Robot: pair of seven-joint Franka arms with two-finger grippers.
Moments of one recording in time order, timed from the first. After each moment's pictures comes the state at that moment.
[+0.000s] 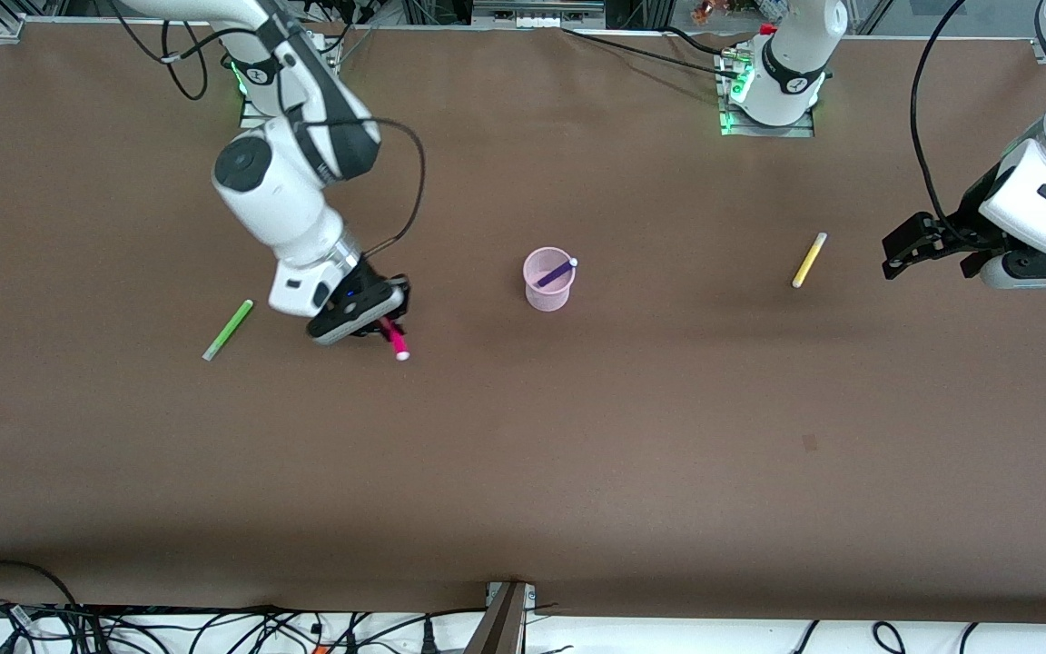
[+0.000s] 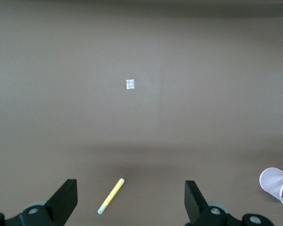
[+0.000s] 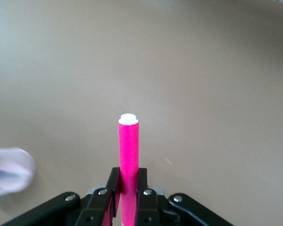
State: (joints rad) left arm 0.25 0.04 -0.34 -1.64 0.01 1.74 -0.15; right arm 0.22 0.30 0.31 -2.00 0.07 2.69 -0.08
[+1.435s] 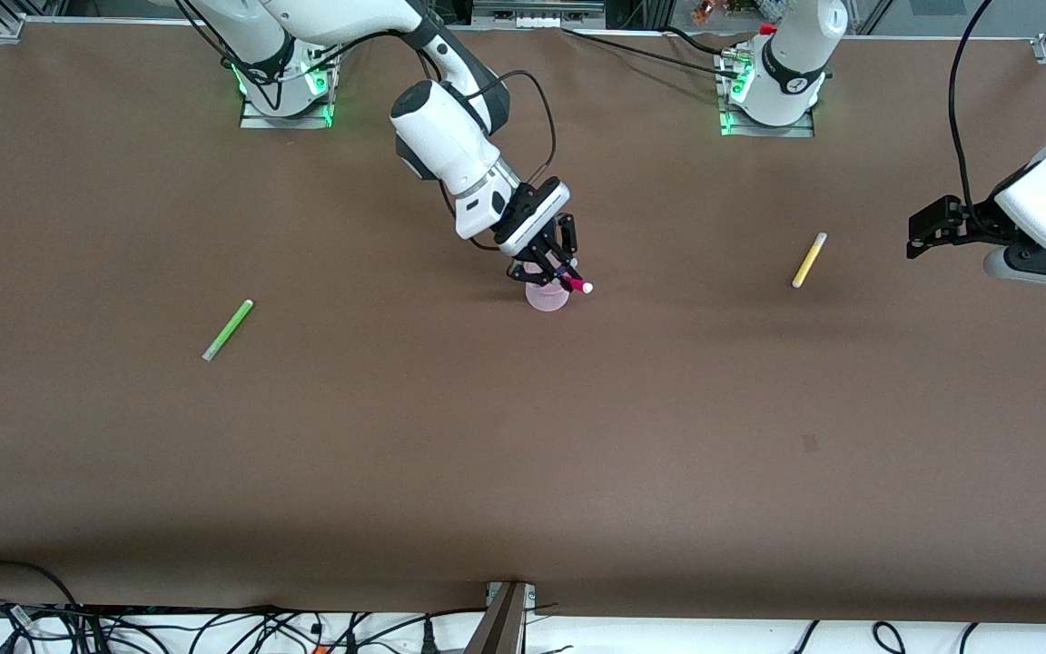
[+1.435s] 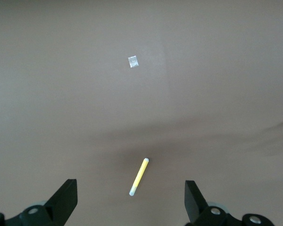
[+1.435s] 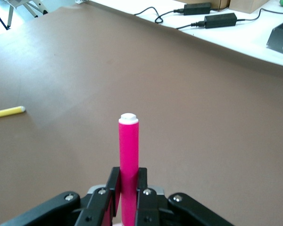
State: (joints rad) left arm 0.08 0.05 -0.10 -1.63 0.01 1.65 0.14; right arm 0.62 0.54 0.26 -2.00 0.07 3.37 -0.07
